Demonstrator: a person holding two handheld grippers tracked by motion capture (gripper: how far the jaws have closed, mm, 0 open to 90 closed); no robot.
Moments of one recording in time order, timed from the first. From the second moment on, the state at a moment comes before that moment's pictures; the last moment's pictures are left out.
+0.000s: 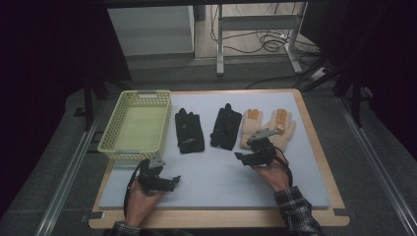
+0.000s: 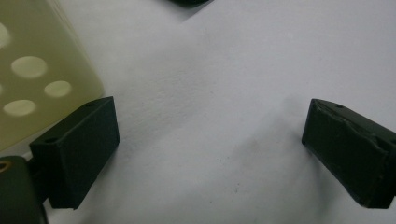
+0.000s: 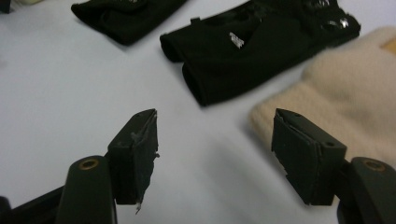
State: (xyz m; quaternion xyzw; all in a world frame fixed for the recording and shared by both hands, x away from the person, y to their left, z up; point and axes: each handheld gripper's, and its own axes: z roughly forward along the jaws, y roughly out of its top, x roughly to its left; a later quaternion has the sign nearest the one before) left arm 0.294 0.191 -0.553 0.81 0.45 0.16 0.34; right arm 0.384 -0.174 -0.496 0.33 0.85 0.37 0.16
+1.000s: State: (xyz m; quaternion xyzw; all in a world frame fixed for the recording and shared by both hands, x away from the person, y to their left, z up) left arm 0.294 0.191 -0.553 0.81 0.45 0.16 0.34; right arm 0.493 -0.119 -0.513 0.37 0.85 0.33 0.18
